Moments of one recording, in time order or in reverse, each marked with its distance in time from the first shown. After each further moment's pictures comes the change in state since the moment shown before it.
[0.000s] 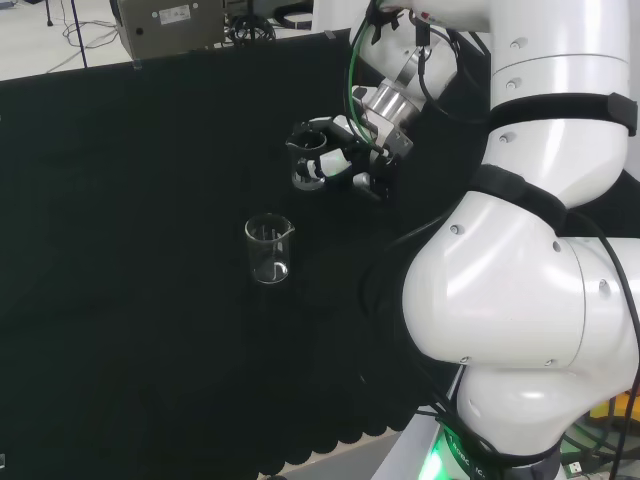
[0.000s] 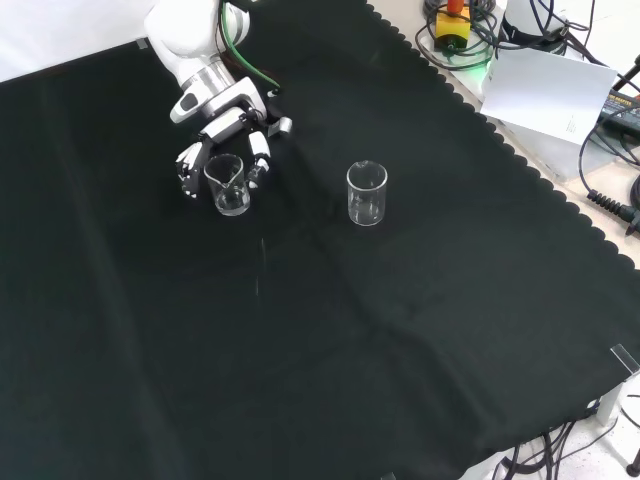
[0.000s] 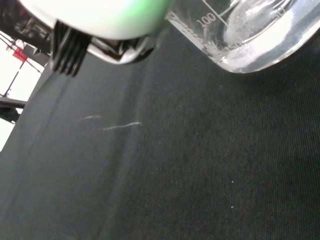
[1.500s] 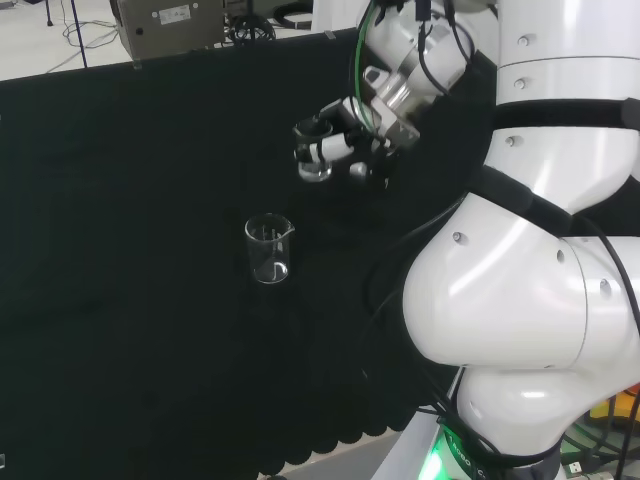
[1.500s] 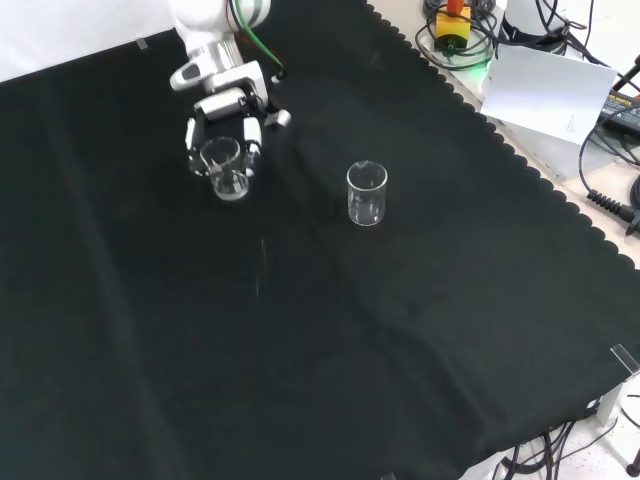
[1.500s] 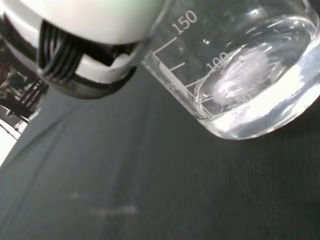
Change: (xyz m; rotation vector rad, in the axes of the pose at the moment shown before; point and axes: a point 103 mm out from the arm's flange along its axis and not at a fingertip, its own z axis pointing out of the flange) arm 0.021 0.002 -0.037 -0.218 -0.093 0.030
